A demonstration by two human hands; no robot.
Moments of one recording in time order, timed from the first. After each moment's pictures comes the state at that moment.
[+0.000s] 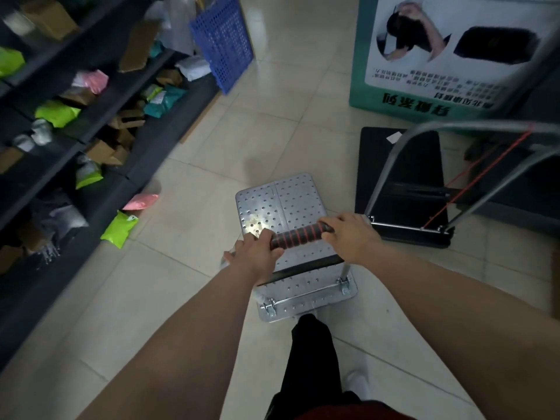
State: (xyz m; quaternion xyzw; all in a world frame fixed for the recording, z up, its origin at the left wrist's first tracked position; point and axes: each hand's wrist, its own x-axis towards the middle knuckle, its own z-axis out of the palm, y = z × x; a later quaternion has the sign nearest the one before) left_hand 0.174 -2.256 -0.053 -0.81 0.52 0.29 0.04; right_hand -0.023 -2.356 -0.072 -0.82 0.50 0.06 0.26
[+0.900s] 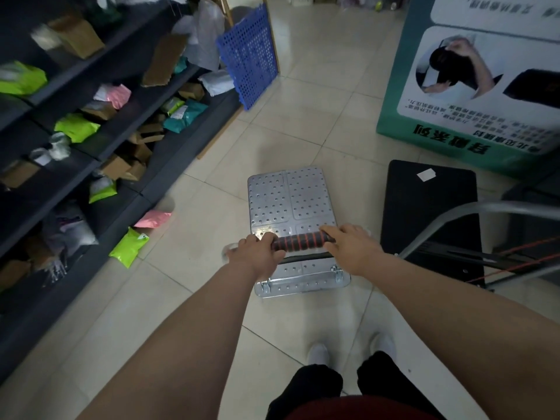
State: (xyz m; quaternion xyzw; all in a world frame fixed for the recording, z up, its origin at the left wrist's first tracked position) left_hand 0.293 -2.405 -0.049 -0.81 0.52 0.26 0.07; right_hand 0.092 -2.498 -0.051 -0.85 0.46 0.12 0.23
